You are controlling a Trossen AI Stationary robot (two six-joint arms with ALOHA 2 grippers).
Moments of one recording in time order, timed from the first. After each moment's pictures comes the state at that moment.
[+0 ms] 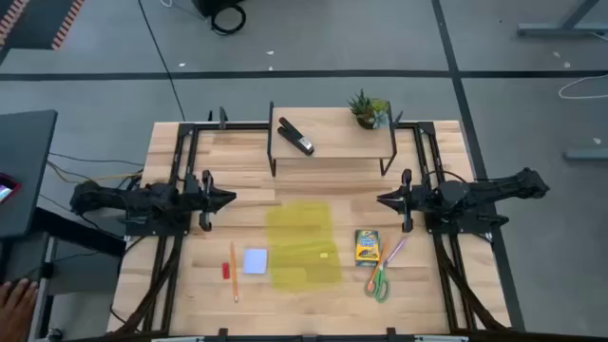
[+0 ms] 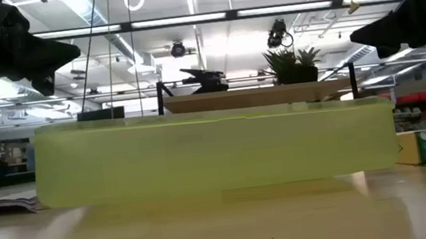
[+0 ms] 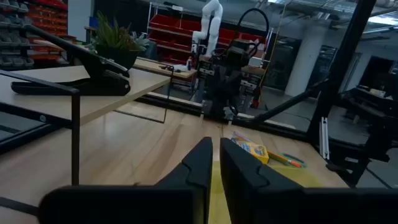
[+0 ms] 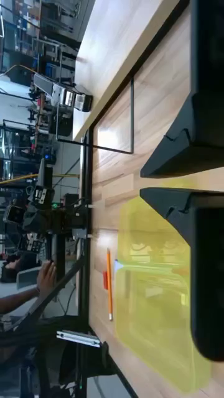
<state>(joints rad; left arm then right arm) -0.15 0.02 0.01 0.09 -0.32 -0.20 0.21 0.09 0.02 0.02 0.32 -0.05</state>
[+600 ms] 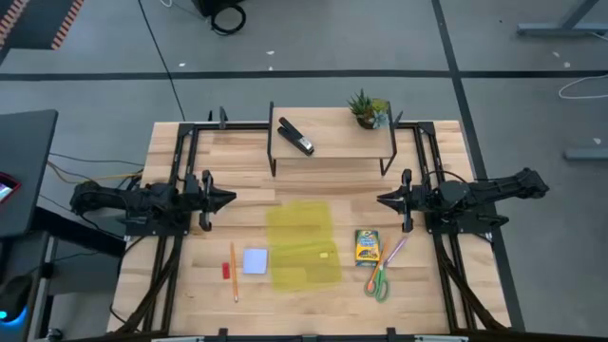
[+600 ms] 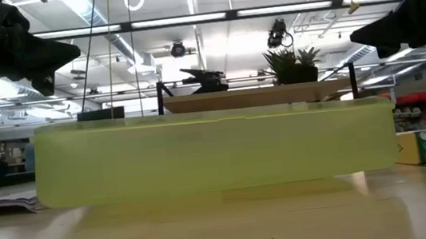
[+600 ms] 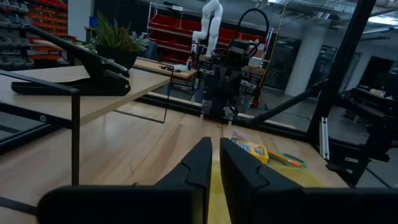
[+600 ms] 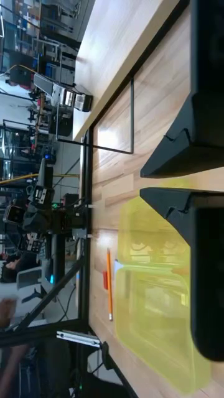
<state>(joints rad) -0.15 0.02 0.01 0.09 -0.32 -0.20 0.21 0.09 0.02 0.02 0.32 -0.05</state>
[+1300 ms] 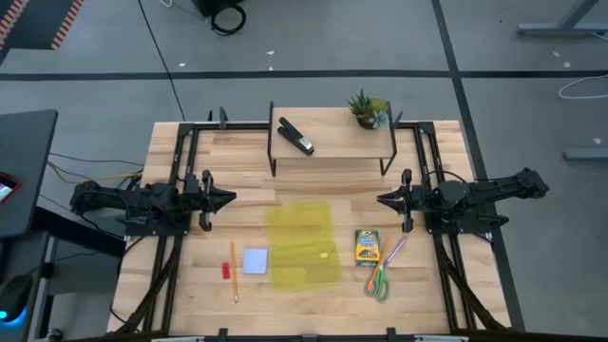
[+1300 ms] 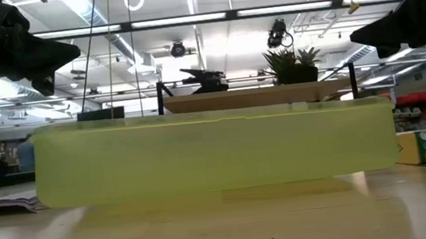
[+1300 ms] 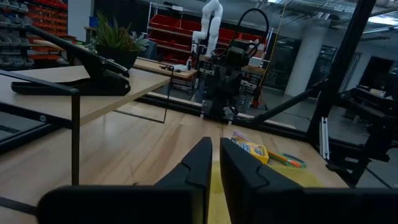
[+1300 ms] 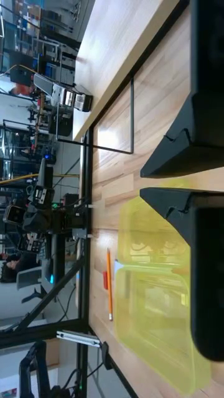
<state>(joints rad) -0.15 0.02 0.01 0.09 -0.32 -0.20 0.21 0.09 0.02 0.02 0.32 -0.05</state>
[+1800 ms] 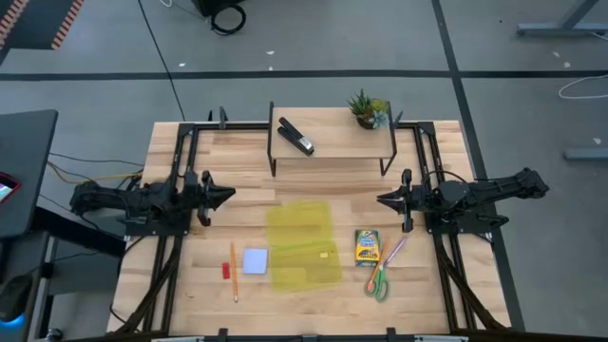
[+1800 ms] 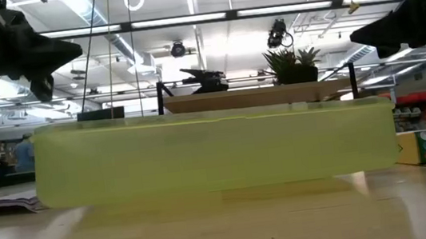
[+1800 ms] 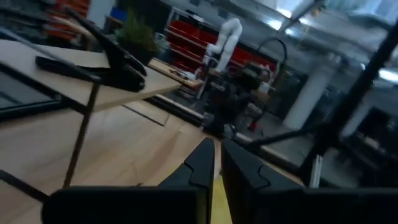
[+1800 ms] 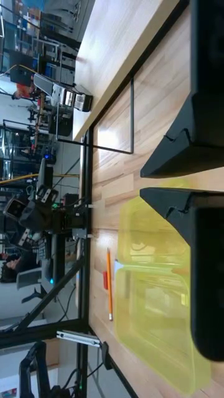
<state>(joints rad) -0.14 0.02 0.01 0.13 -0.38 -0.43 0.21 0.09 0.02 0.02 0.32 -0.05</state>
